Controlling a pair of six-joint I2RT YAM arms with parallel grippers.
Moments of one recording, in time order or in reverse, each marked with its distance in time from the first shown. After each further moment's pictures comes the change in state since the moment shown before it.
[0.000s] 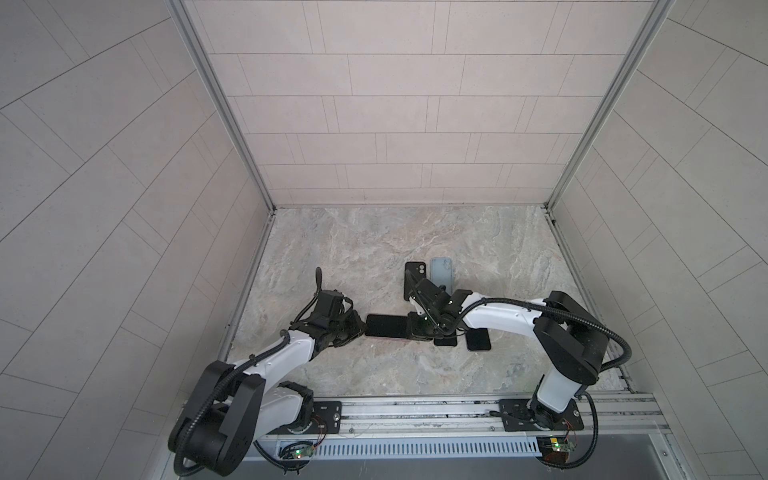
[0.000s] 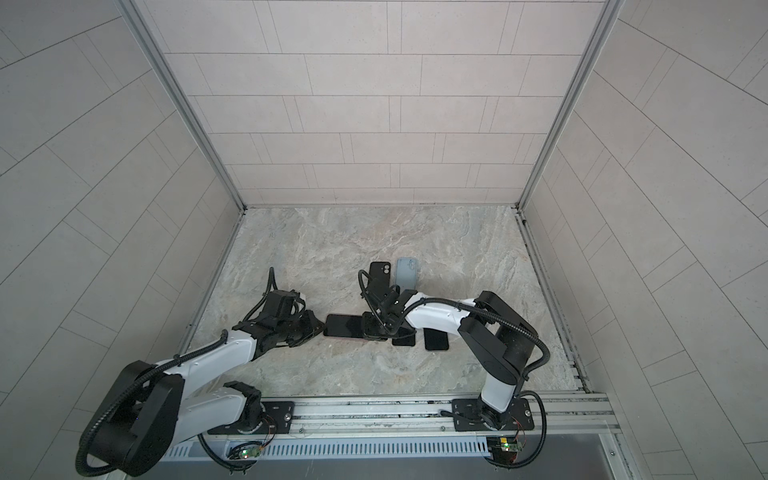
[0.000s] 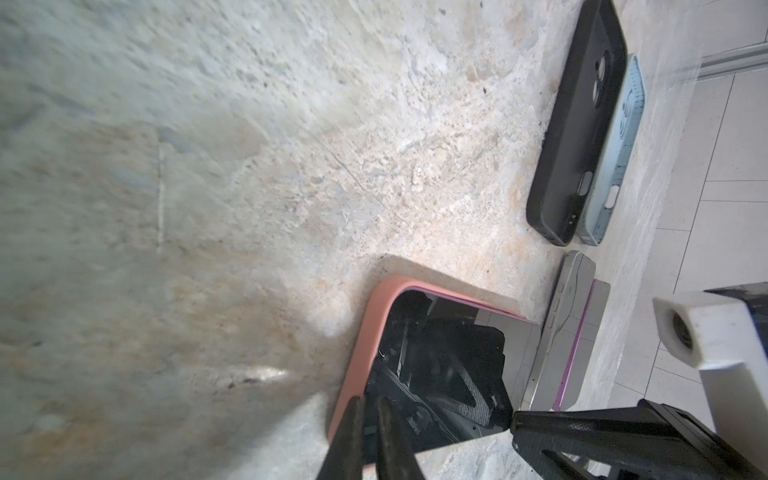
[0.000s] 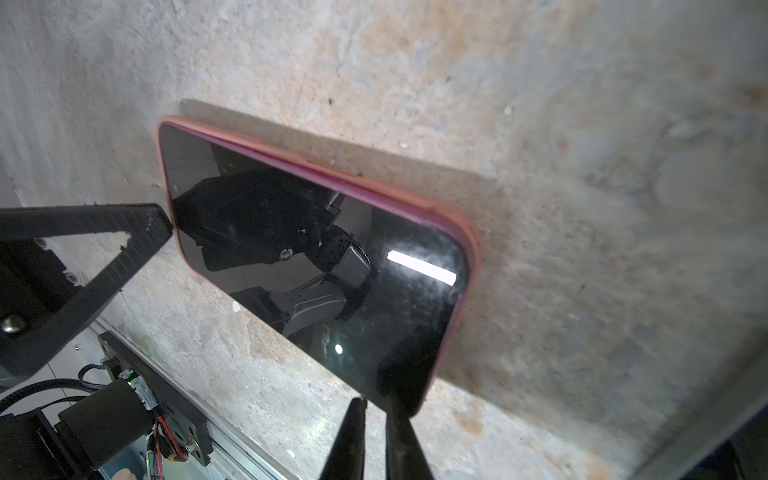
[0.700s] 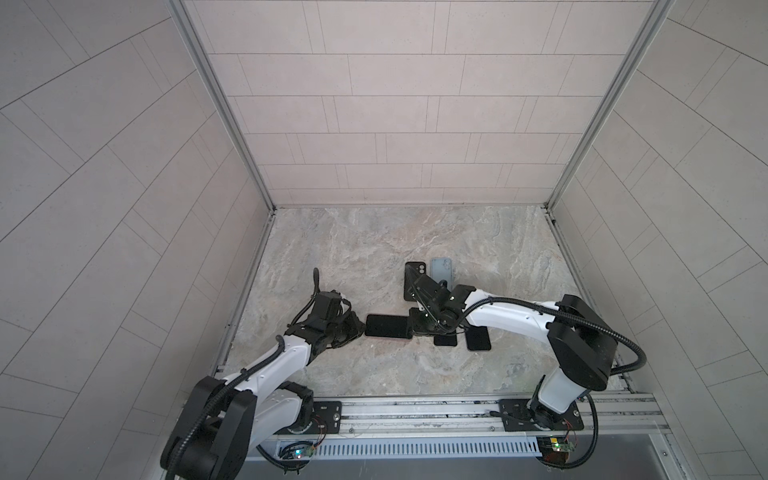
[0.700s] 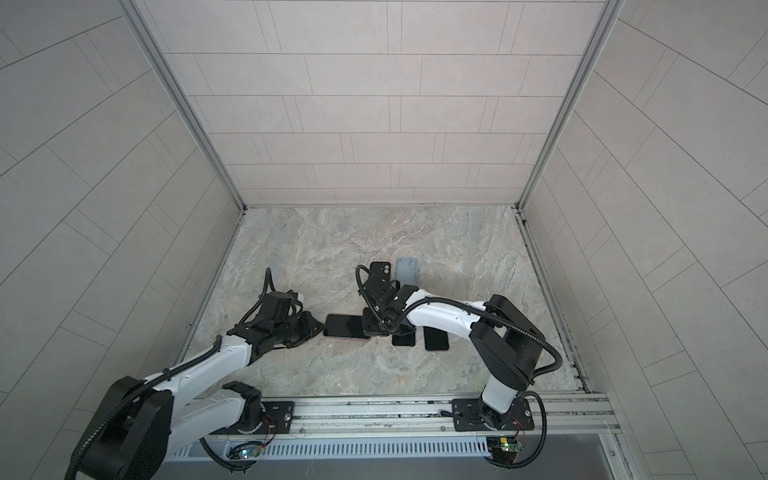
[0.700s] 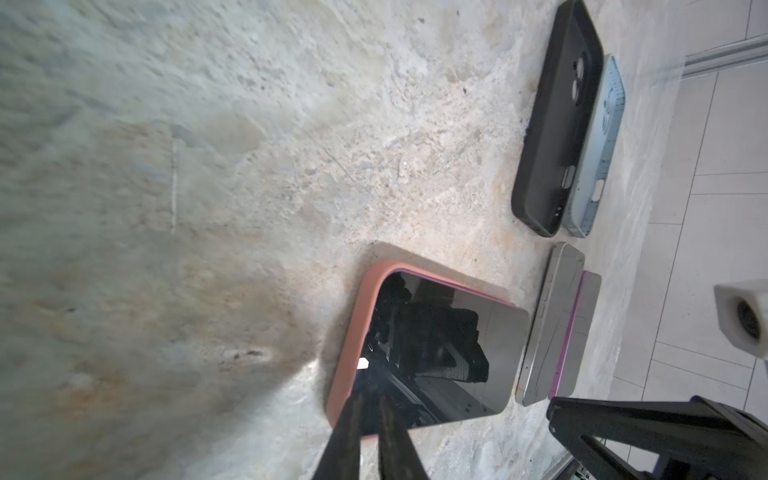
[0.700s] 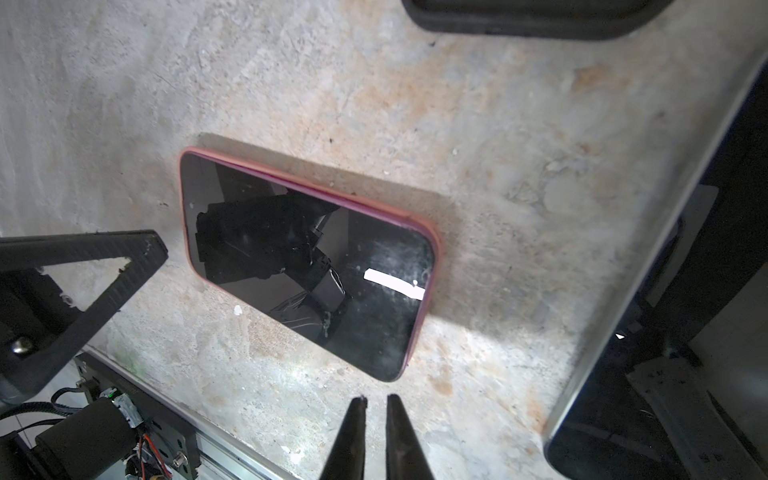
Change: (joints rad) left arm 0.000 -0.081 -0.008 -0.059 -0.011 0.020; right arm 0.016 -0.051 0.065 -0.143 0.116 -0.015
